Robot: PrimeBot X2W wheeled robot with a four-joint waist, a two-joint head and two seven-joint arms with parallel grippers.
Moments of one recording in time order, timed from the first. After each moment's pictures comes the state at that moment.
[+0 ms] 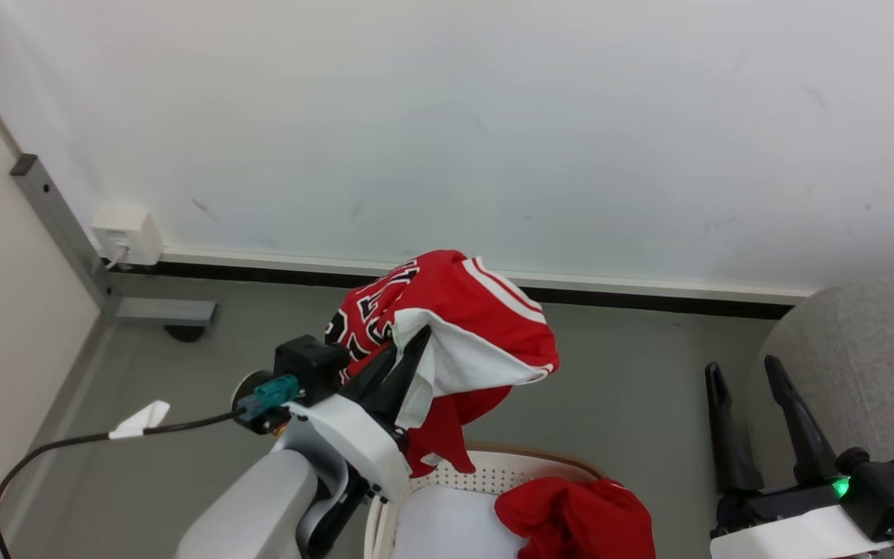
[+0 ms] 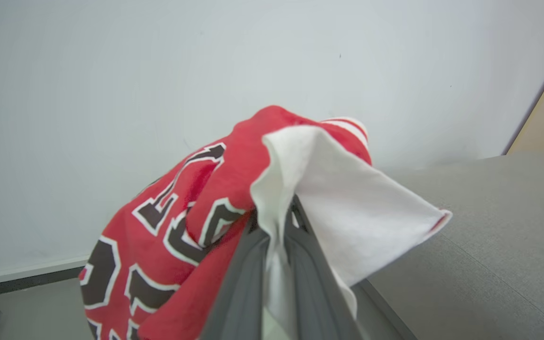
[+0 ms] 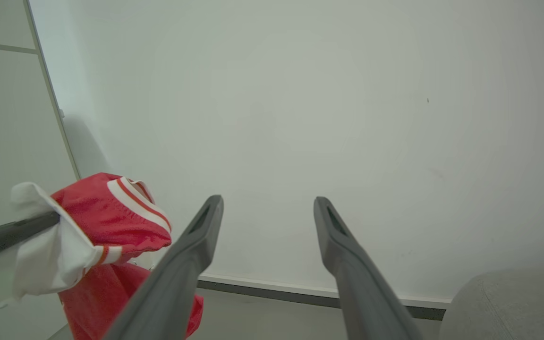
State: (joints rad) left arm -0.58 0.21 -0.71 0.55 -0.58 -0.12 -0.26; right arm -0.12 -0.05 0.12 0.13 0.31 0.13 -0.26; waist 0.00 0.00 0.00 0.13
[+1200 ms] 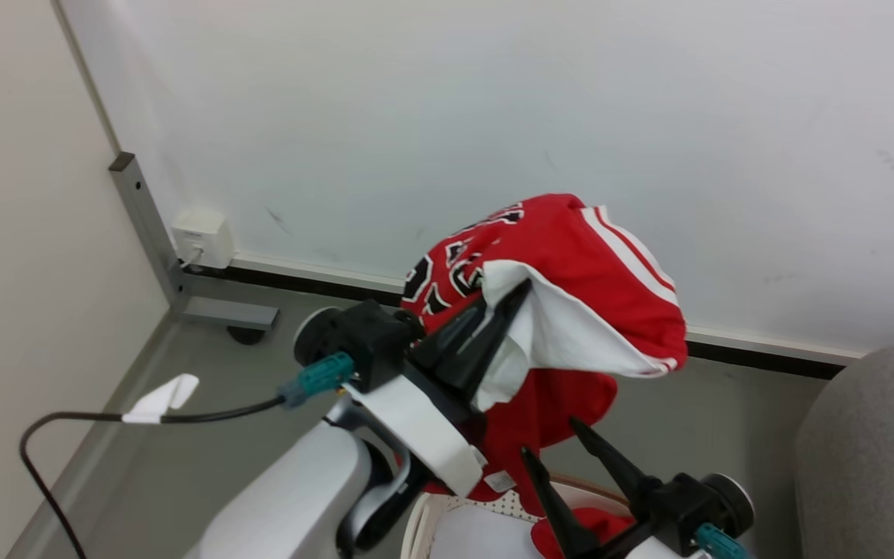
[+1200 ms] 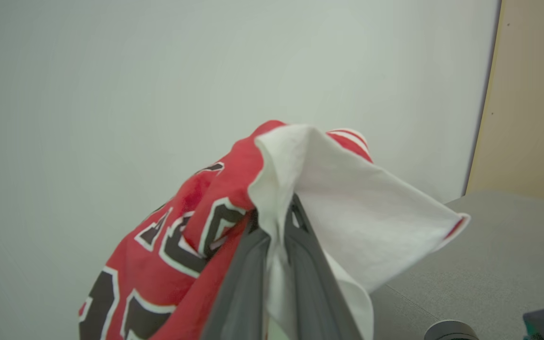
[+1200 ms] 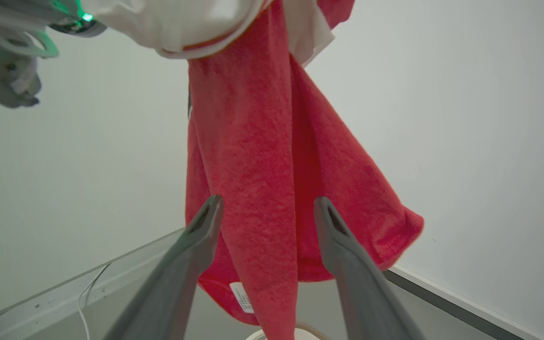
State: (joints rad) left arm -0.61 0.22 -0.75 0.15 -0.55 -0.06 -0.17; right arm -0.23 -0.05 0.53 0.36 0.32 0.13 -0.26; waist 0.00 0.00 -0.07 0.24
